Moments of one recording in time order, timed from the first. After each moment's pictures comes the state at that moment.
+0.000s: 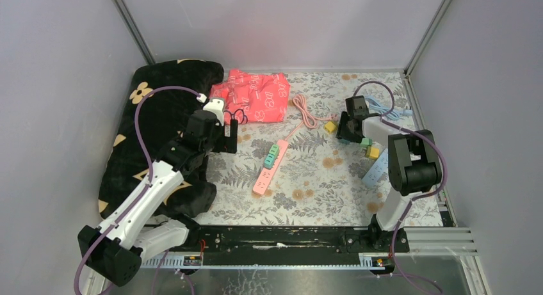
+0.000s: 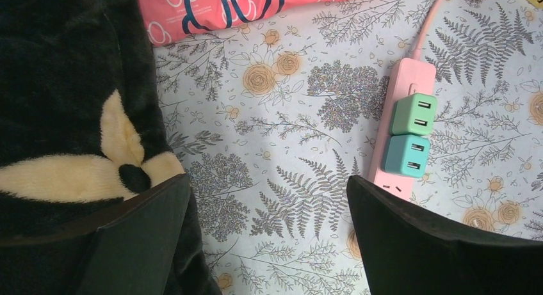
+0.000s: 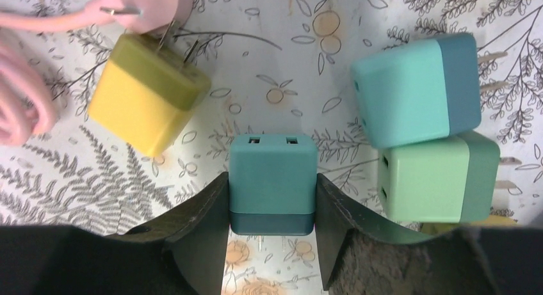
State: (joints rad) left arm -0.46 1.03 0.96 -0.59 -0.20 -0.20; right arm 0.17 1.81 1.08 -0.32 0.14 0.38
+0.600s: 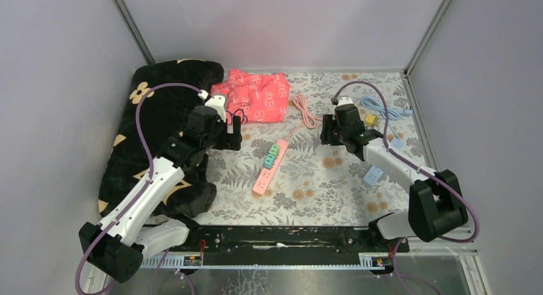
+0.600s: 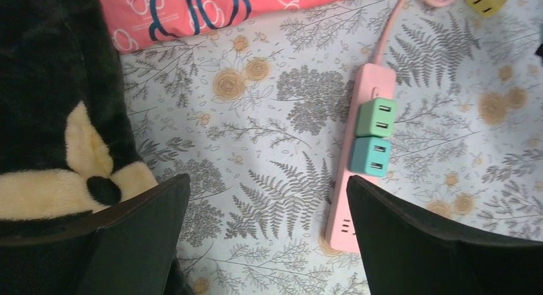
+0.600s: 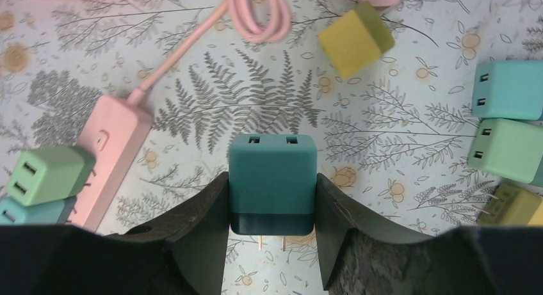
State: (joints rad) left arm -0.46 1.06 1.00 -0.60 -0.12 -0.24; right arm 0.39 1.41 0.89 -0.25 0.08 0.31
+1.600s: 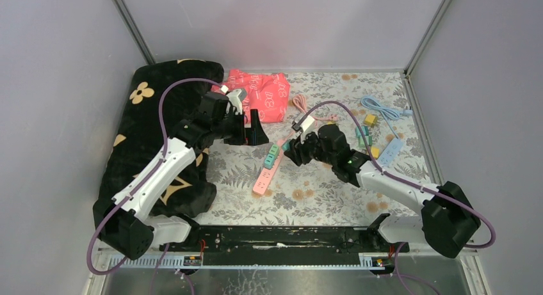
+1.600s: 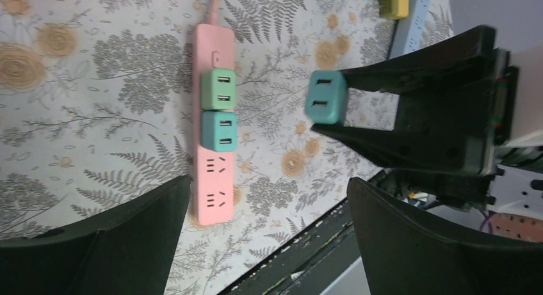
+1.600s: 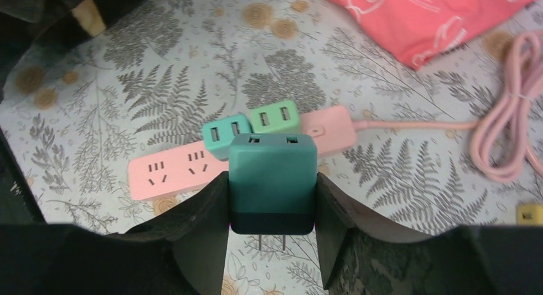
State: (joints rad) left arm -0.46 1.25 1.16 -0.62 0.35 -0.44; right arm 0.69 1.25 0.71 0.13 -0.20 0.01
